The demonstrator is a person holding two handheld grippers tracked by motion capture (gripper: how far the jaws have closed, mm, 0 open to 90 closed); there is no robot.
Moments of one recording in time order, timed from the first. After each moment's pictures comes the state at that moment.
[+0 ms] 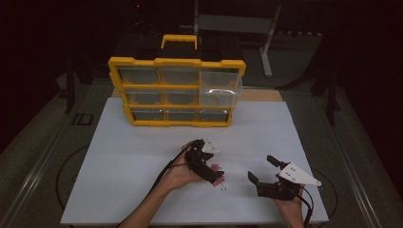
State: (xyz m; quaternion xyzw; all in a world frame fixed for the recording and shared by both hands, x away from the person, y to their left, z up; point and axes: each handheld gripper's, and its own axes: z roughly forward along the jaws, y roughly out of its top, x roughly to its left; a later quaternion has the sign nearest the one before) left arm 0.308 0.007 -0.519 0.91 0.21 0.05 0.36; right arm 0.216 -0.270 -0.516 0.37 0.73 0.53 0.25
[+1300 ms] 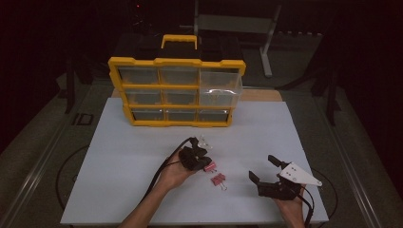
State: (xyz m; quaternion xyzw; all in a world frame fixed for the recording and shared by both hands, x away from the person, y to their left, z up) left arm 0.319 0.027 -0.521 0.91 0.27 0.03 0.32; right arm 0.217 -0.272 -0.517 0.37 0.73 0.52 0.25
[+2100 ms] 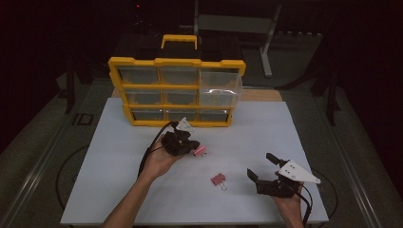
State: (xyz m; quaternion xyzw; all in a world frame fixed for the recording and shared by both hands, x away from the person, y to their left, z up) left arm 0.337 0.075 -0.468 0.88 0.30 0.06 0.37; right arm 0.222 -0.269 -0.514 0.36 0.72 0.53 0.25
